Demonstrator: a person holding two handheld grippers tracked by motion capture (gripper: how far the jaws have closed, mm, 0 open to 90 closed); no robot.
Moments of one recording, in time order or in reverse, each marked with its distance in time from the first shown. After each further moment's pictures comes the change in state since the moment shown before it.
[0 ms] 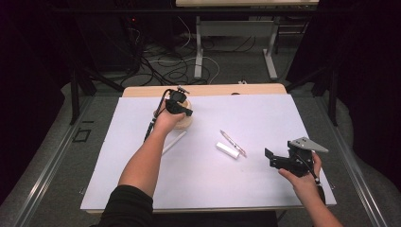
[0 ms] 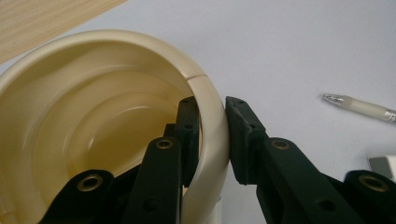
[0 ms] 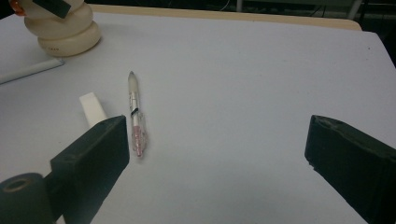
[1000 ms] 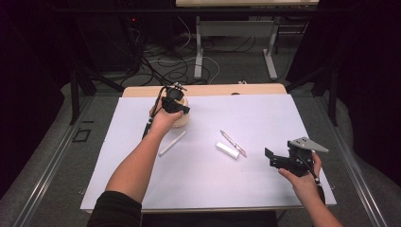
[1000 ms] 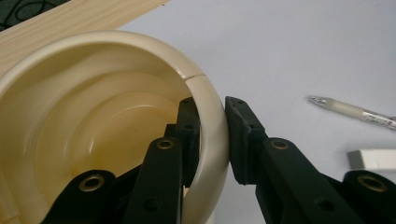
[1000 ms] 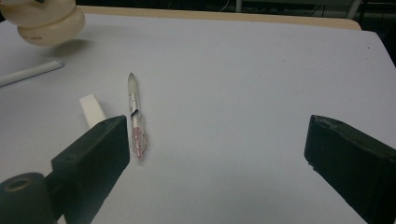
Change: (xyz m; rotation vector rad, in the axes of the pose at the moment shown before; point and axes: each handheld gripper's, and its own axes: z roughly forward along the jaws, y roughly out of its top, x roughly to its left) left arm -0.012 0.002 -0.033 -0.026 0.038 -0.021; right arm 0.000 0.000 0.001 -0.007 -0.001 0.011
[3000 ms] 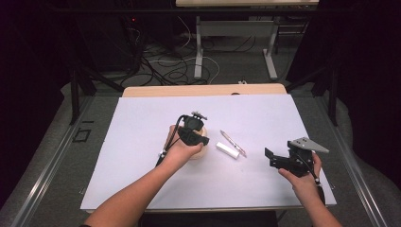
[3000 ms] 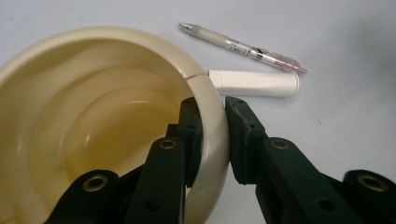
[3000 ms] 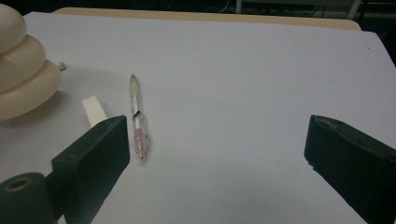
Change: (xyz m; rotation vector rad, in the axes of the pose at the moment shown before) left arm -0.122 -0.050 -0.026 0.087 -0.090 -0.065; right arm 0.001 0.000 -0.001 -0.005 0.001 0.003
